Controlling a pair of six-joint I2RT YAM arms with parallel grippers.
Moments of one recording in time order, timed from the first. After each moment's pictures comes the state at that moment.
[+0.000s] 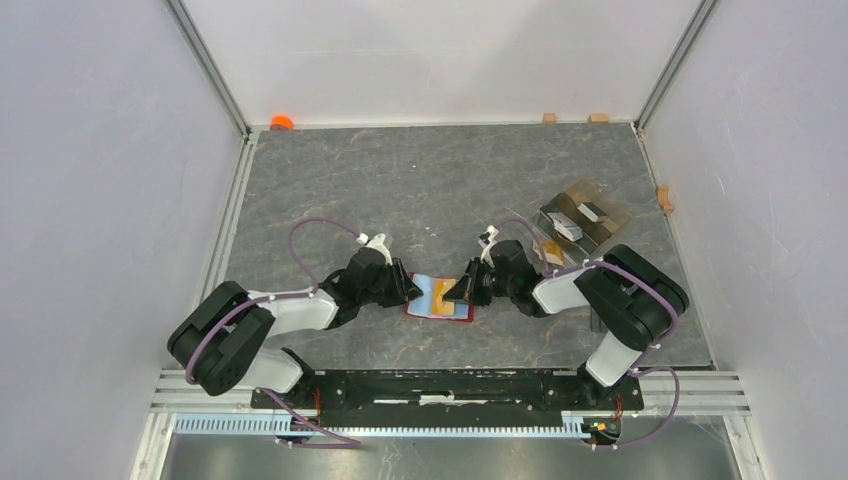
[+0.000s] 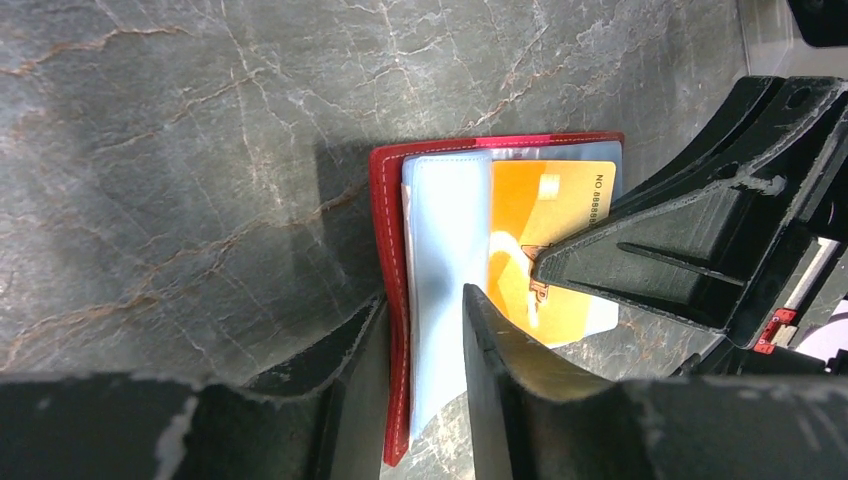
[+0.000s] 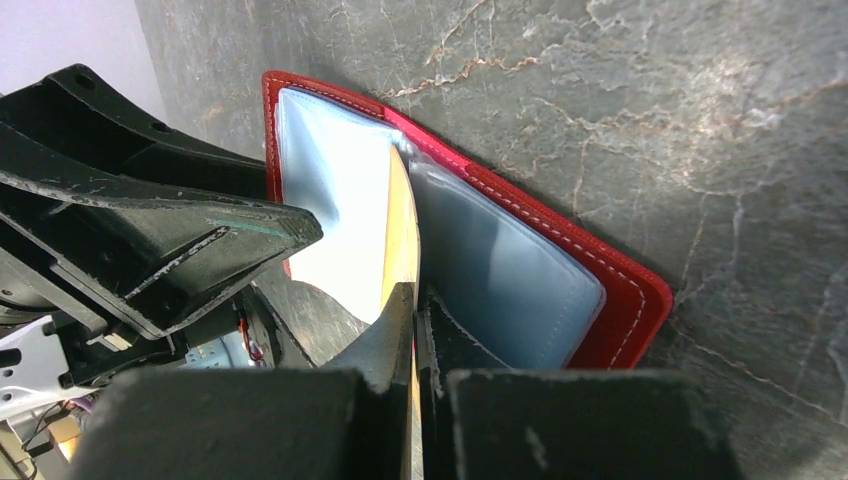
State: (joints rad) left arm -0.68 1.40 0.40 0.30 0.11 -0.81; right arm 0.67 1.68 0.47 0.54 -0.39 0.97
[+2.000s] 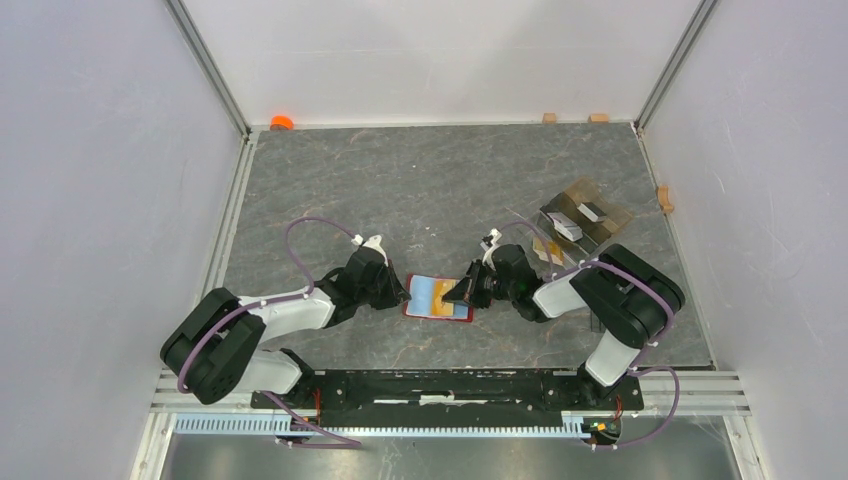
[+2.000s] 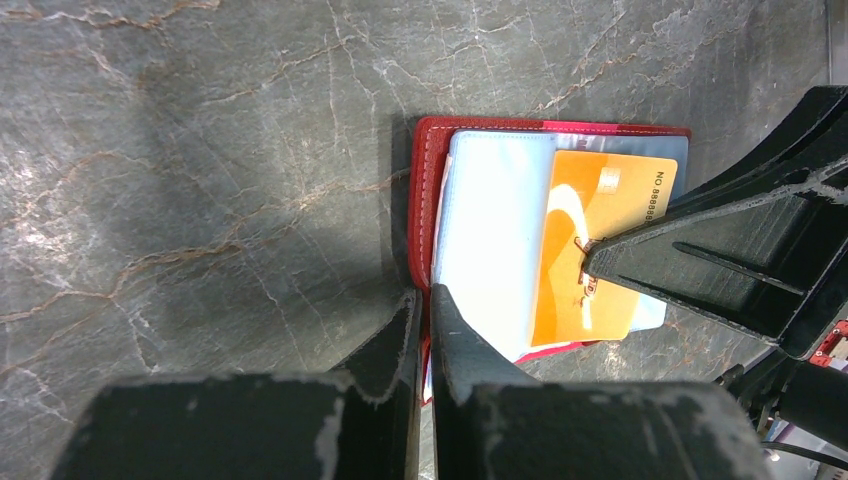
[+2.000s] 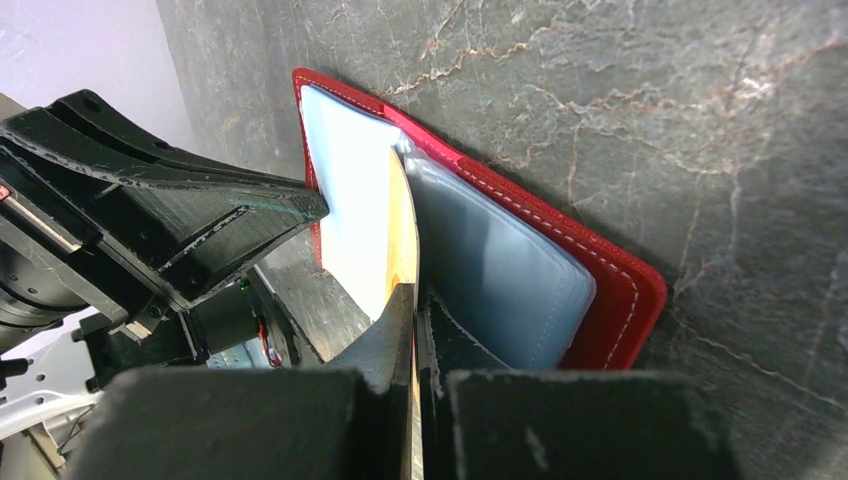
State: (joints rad) left arm -0.67 1.36 0.42 0.13 0.06 -0.79; right arm 0.68 1.70 0.43 0.65 -0.38 1.04
